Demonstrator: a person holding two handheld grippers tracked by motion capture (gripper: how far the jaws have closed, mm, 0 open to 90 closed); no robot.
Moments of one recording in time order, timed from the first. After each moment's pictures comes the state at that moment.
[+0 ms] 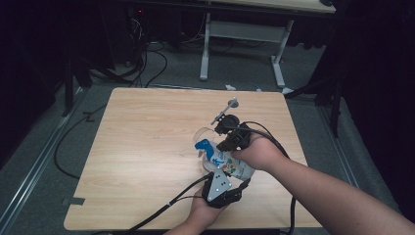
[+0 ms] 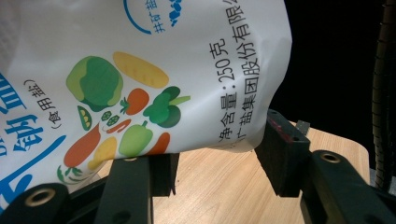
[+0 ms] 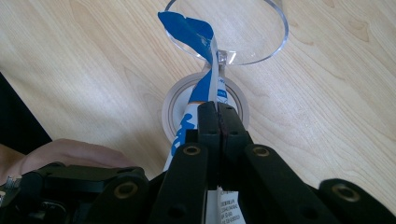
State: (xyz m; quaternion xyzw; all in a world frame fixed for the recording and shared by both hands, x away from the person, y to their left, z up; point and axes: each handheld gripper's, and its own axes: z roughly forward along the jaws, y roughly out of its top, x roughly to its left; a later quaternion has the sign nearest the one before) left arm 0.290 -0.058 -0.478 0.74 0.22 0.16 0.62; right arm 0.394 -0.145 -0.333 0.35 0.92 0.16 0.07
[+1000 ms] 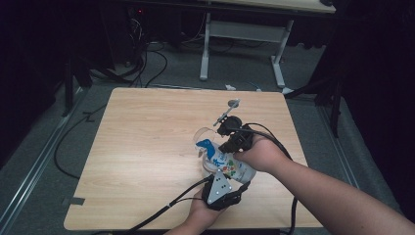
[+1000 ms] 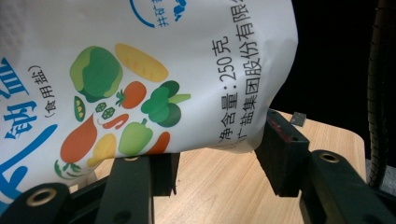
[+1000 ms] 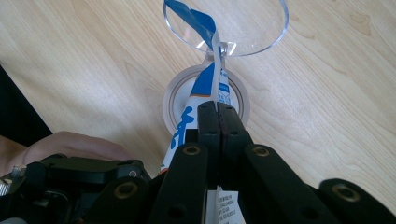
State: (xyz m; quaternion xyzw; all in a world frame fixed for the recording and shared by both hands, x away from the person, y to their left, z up) left arm 0.287 -0.057 -0.483 0.74 0.20 0.16 0.61; right arm 0.390 -0.151 -0.333 0.35 0.92 0.16 0.06
